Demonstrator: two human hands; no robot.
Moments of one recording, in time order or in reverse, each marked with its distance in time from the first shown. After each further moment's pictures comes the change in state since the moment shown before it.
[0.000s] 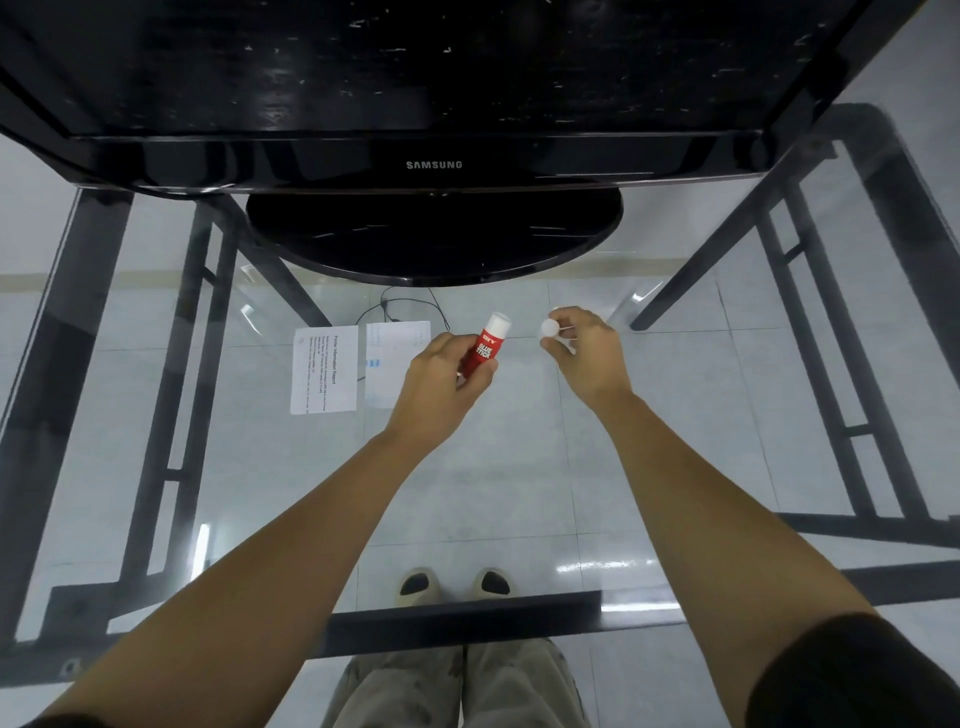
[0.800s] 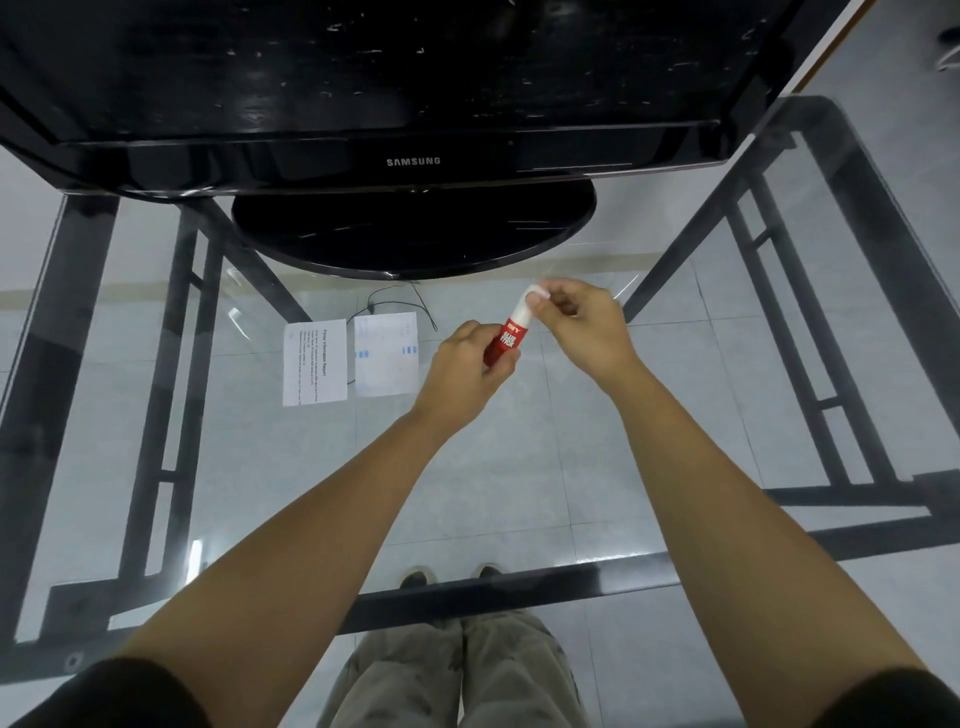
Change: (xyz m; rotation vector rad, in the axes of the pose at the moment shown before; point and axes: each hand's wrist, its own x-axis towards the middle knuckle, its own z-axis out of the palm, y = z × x) left_hand -0.002 0.028 0.017 -0.009 -0.090 0.082; right_hand -0.032 -0.051 -0.045 0.381 0.028 0.014
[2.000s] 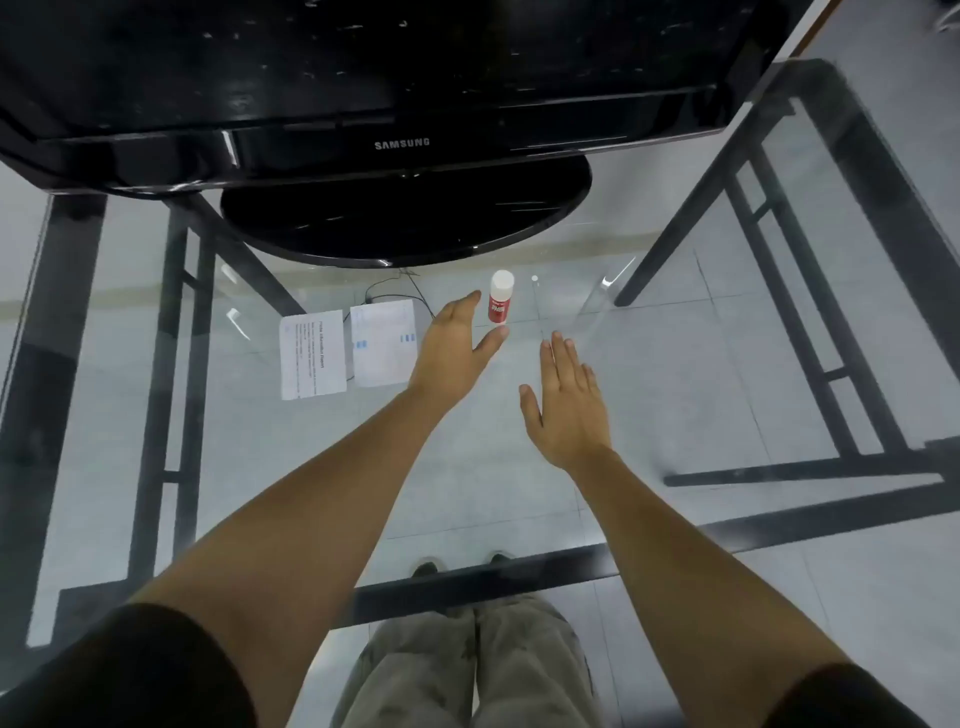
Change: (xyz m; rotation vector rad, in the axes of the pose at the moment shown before) left_hand 0.013 -0.024 0.009 0.092 -0.034 -0.137; right_hand -0.068 0.103 0.045 -0.896 -0.097 -0.064
